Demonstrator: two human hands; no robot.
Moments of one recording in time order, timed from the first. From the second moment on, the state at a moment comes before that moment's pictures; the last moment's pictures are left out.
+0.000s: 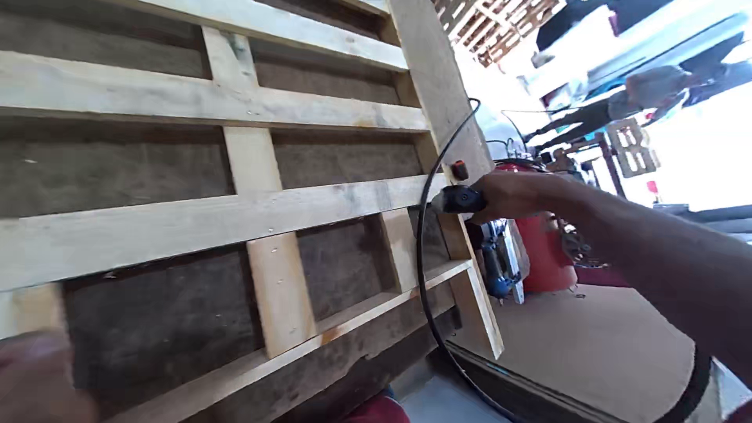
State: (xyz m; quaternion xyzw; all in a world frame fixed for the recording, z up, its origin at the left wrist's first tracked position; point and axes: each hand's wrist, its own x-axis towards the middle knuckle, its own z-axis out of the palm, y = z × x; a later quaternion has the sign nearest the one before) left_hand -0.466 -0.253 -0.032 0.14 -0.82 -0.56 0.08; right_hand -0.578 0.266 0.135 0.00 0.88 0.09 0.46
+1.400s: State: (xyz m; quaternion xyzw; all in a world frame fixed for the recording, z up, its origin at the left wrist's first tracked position) left_hand -0.527 0.128 -0.123 0.21 -0.38 -0.83 -0.34; right_hand -0.632 0.326 0.035 -0.25 0.84 -0.09 0.48
